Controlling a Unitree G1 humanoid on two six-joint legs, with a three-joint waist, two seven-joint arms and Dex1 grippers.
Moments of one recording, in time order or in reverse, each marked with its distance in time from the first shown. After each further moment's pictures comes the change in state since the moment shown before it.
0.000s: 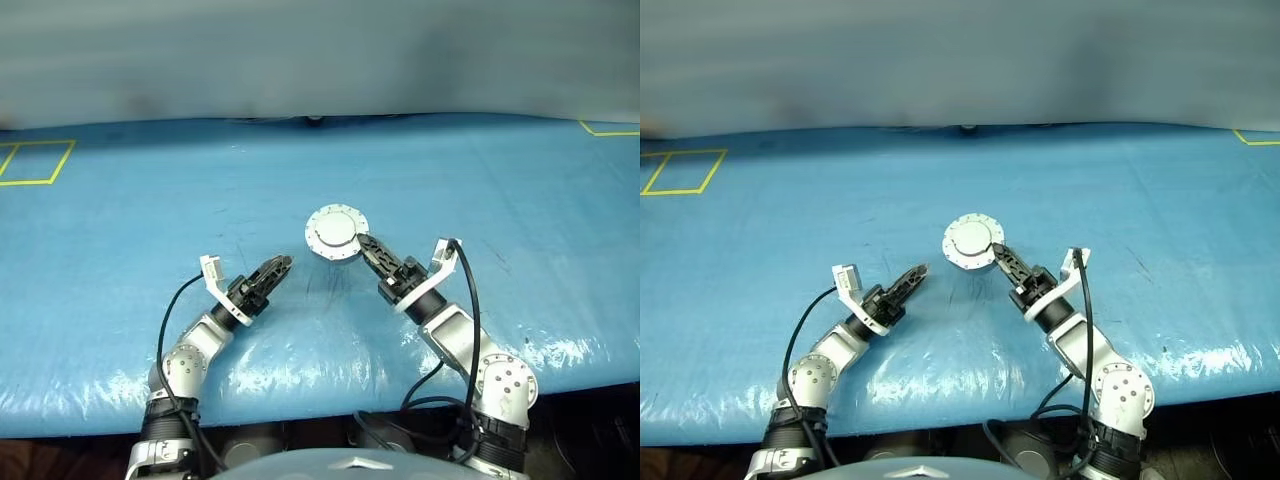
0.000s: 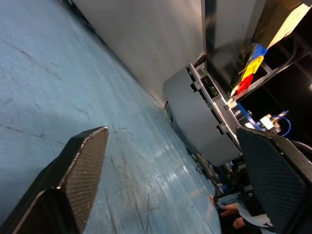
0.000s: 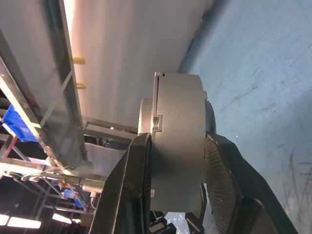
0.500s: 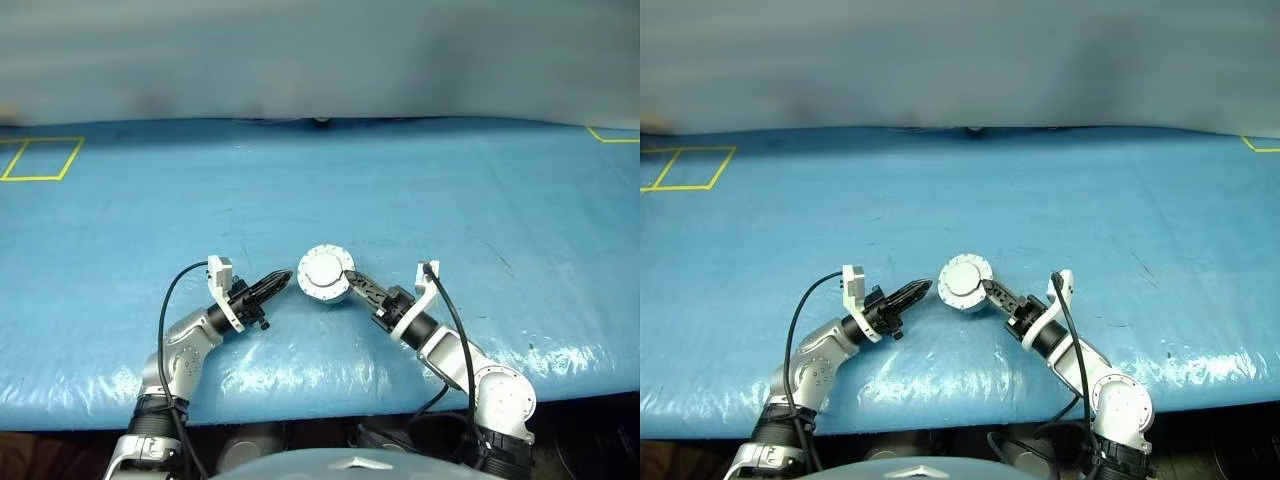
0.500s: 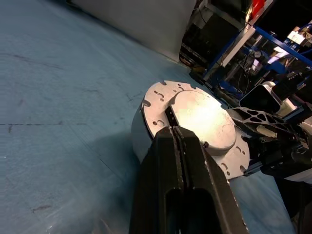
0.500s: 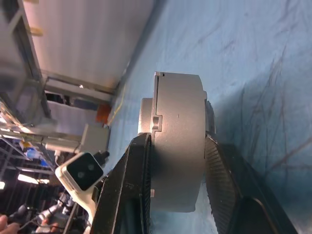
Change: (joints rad) left arm -0.006 0.122 -0.130 0.066 0.305 -0.340 -0.122; right arm 0.065 -0.002 -0.011 -0.003 -0.243 0.117 0.149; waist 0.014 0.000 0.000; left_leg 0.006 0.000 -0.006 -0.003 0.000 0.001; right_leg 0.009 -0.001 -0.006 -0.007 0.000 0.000
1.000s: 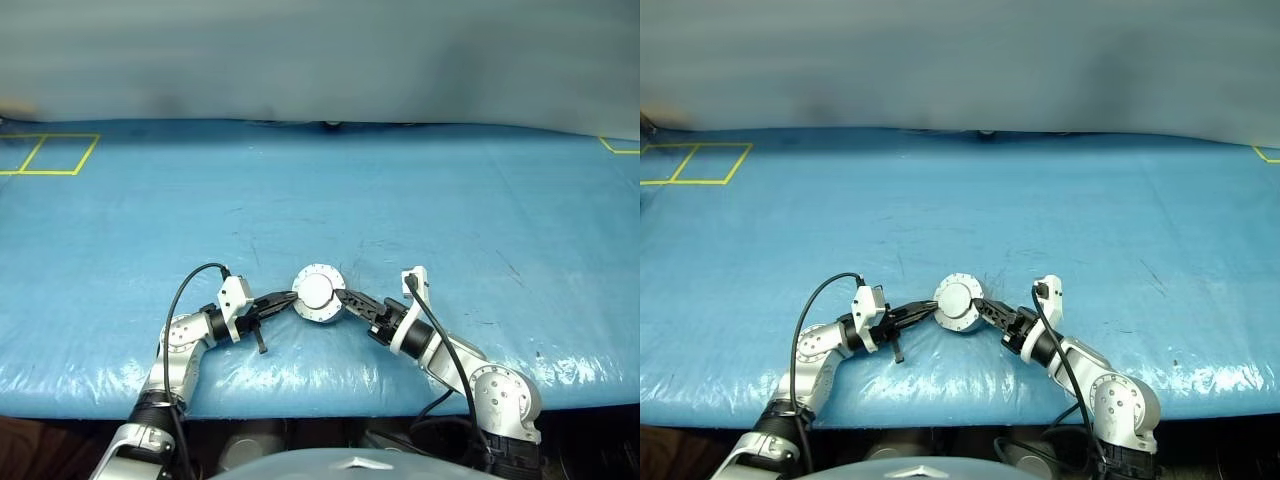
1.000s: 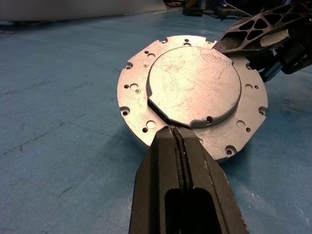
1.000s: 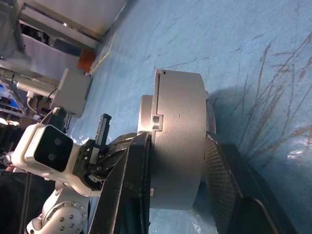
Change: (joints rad) left arm -0.044 0.089 -0.151 0.249 0.355 -0.616 -0.133; right arm 0.045 -0.105 0.128 -0.040 -0.244 0.035 0.179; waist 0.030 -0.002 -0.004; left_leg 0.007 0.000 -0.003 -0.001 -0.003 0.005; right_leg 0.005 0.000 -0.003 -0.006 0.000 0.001
